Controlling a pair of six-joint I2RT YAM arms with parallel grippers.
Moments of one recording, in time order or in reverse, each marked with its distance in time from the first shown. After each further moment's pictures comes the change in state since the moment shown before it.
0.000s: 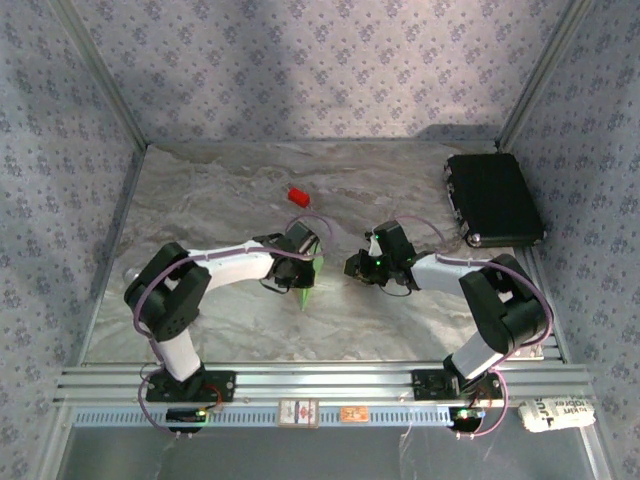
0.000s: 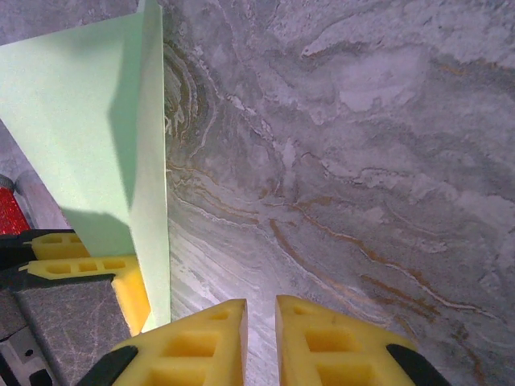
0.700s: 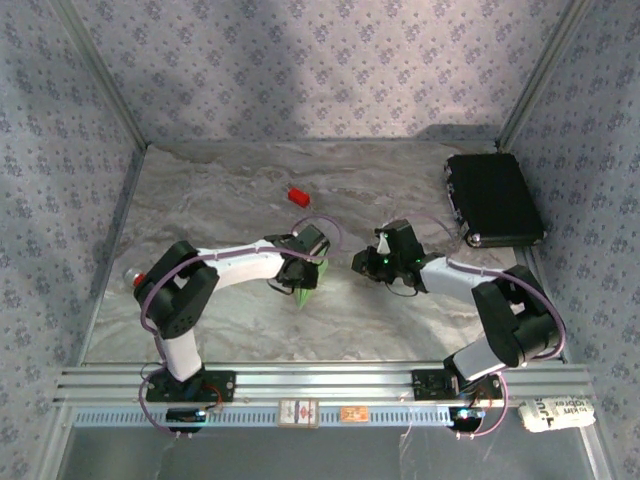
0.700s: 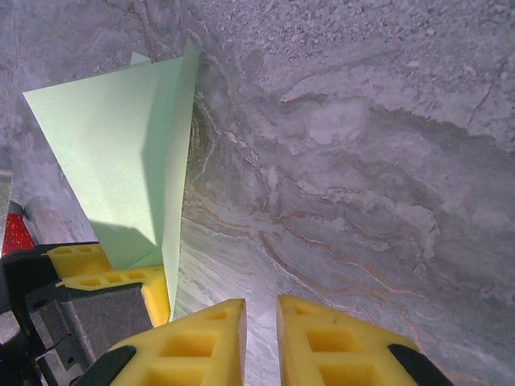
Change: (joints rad) left arm -0.058 0.042 0.068 -0.091 -0.152 -0.030; right arm -0.042 -0.091 -0.036 -0.016 0.039 0.000
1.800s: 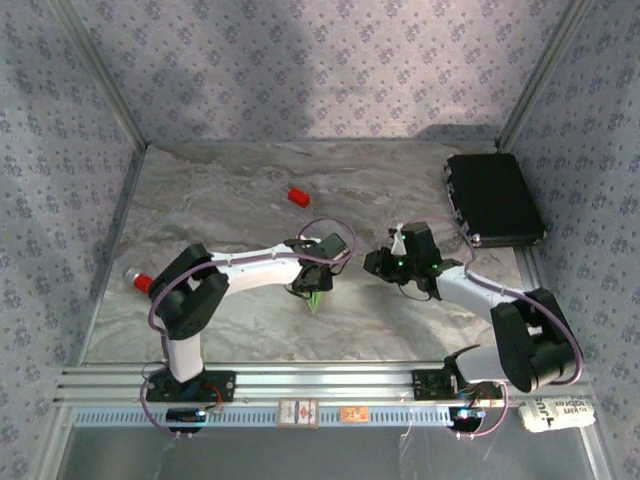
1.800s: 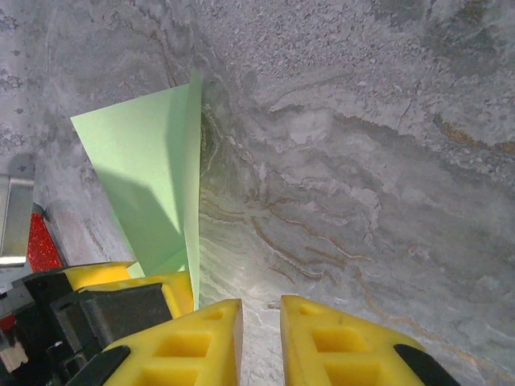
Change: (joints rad) left arm -0.123 0.048 0.115 -0.106 -0.125 -0.289; right arm -0.084 -0.155 -0.076 -0.036 -0.046 -0.052
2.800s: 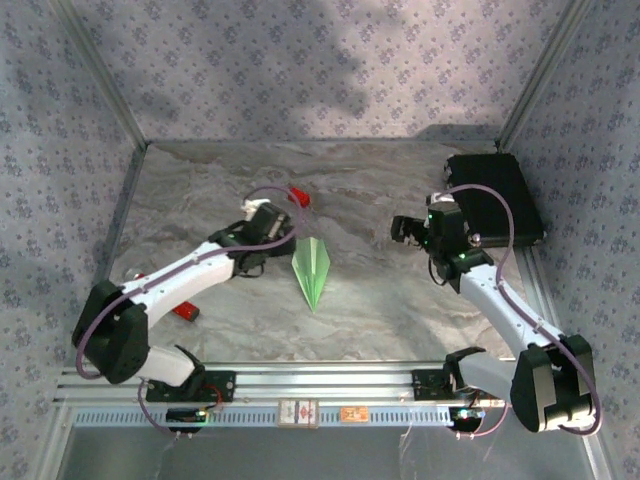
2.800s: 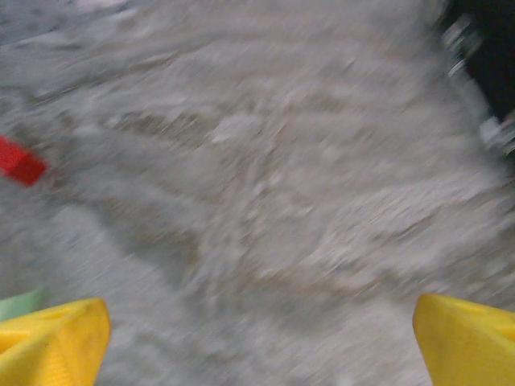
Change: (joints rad) left arm 0.316 -0.443 -0.235 0.179 -0.179 0.355; right arm -0.125 -0.193 0.159 -0.190 0.613 -0.433
